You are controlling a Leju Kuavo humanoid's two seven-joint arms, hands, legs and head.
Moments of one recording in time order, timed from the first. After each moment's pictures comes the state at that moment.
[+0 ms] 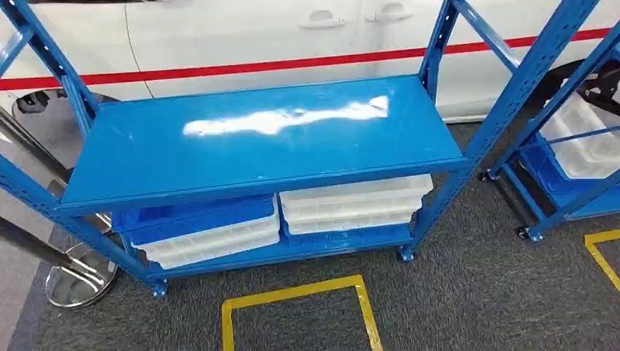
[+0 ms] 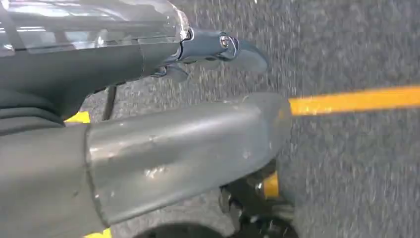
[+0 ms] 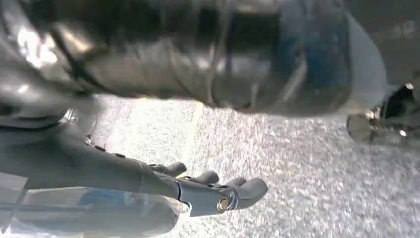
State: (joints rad) left arm -0.04 -0.09 1.49 -0.27 -1.37 -0.10 -0.40; right arm 0.09 0.30 -1.10 -0.49 1.14 0.25 0.06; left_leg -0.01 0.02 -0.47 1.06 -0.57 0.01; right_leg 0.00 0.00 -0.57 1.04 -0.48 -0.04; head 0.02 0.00
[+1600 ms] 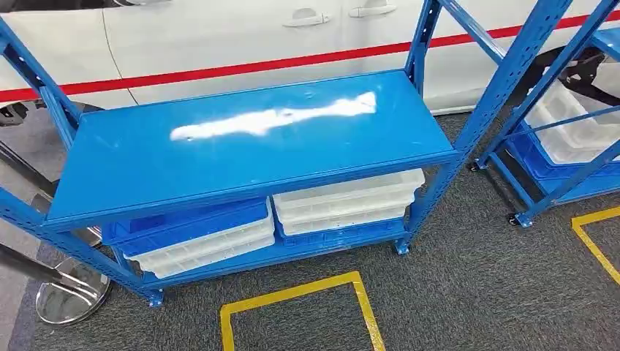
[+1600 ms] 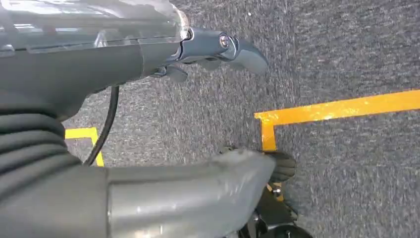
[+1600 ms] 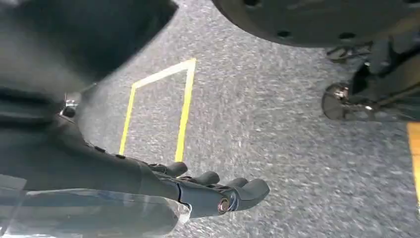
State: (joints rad) left arm -0.02 -0.09 1.40 -0.30 -1.27 -0.09 -0.36; right arm 0.06 0.29 -1.10 -0.49 1.11 0.17 0.07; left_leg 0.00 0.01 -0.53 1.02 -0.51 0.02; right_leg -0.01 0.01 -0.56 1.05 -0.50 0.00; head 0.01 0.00
